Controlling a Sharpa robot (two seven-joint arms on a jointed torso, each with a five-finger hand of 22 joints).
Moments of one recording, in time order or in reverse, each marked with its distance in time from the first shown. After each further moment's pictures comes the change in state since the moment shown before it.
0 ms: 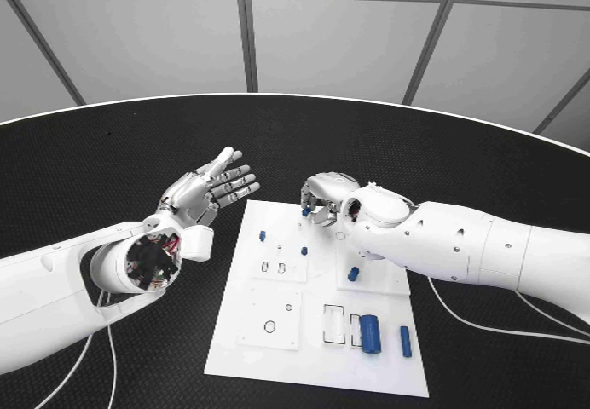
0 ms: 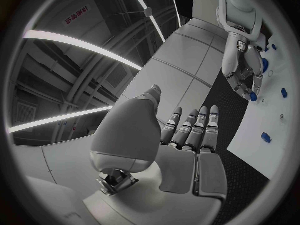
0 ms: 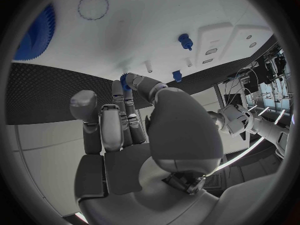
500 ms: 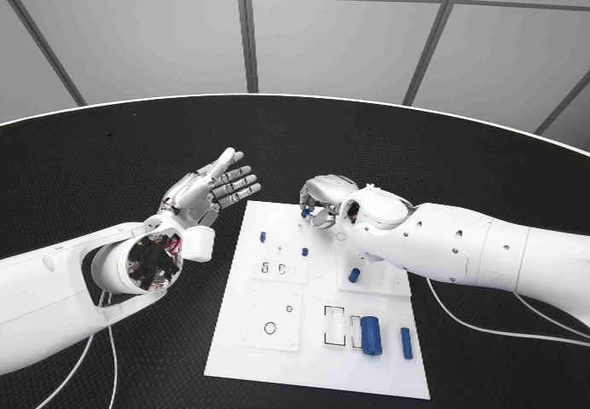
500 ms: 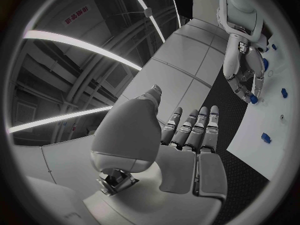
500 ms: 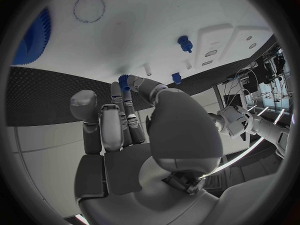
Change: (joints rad) left arm 0.002 0.002 0.000 -0.001 0.000 0.000 -0.002; left_hand 0.004 0.004 0.000 0.000 0.000 0.000 0.000 0.000 0.001 0.000 0.000 0.000 0.000 -0.007 0.000 -0.005 -0.001 0.000 0.000 0.000 0.000 -0.001; right arm 0.001 0.007 0.000 -0.007 0.000 0.018 0.006; right_hand -0.031 -0.031 0.014 0.020 -0.016 -0.092 0.027 -0.053 0.002 -0.075 0.023 -0.047 -0.014 0.002 0.013 0.000 -0.011 0.000 -0.013 0.013 -0.008 -0.008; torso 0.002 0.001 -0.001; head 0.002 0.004
